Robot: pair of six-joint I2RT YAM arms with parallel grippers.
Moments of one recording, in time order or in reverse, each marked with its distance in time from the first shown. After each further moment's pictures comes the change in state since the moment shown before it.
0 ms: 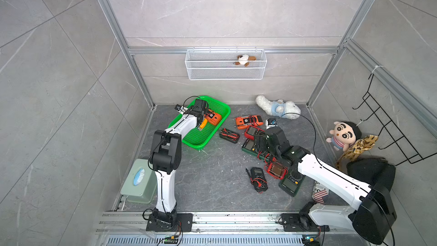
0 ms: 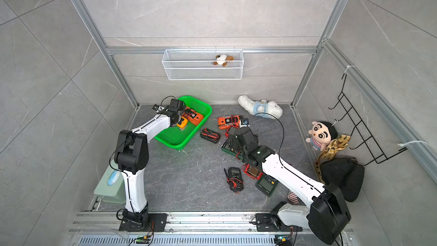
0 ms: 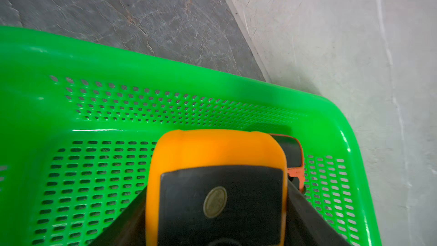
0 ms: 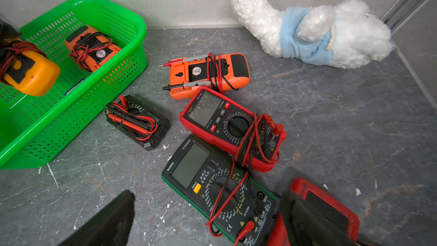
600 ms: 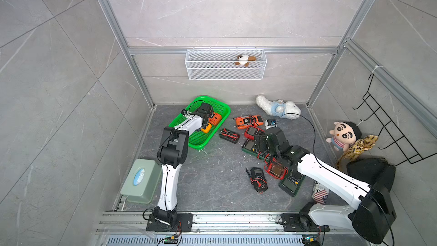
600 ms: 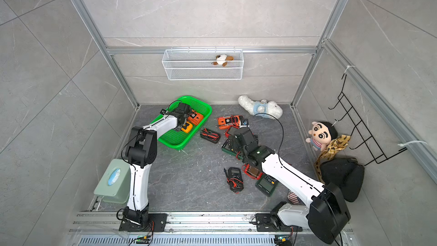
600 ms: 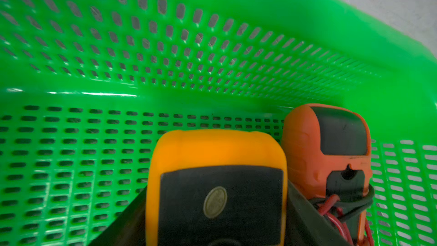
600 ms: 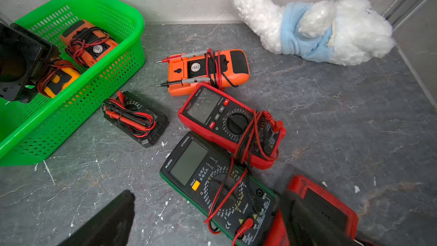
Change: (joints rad) left arm -0.032 0.146 0.086 -0.061 0.047 -0.048; right arm 0.000 0.005 0.000 -0.010 -0.001 0.000
